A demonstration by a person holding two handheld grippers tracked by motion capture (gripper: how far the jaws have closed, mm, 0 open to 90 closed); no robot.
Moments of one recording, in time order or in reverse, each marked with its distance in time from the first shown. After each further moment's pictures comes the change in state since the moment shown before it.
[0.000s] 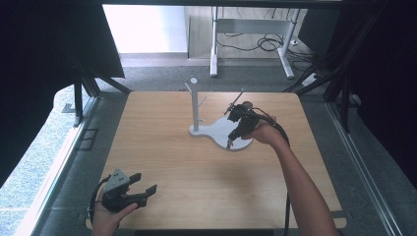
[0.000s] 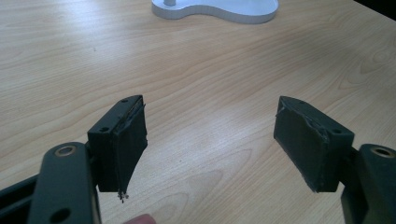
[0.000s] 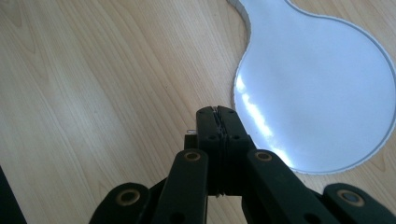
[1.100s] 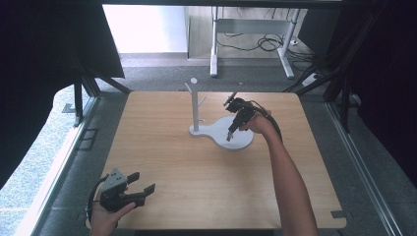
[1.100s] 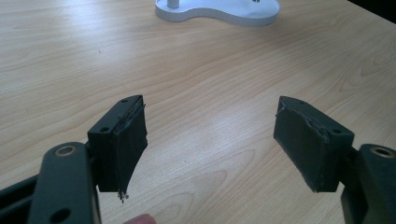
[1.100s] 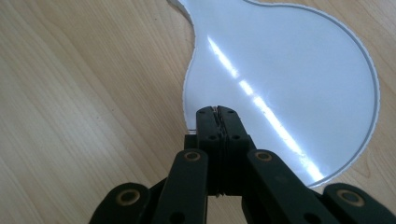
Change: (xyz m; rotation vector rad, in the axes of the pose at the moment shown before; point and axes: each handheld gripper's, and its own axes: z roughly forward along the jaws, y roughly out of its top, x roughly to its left) left arm 0.004 0.000 -0.003 -0.007 0.001 -0.003; right arm -0.051 0.014 0.036 0.045 -0.015 0.140
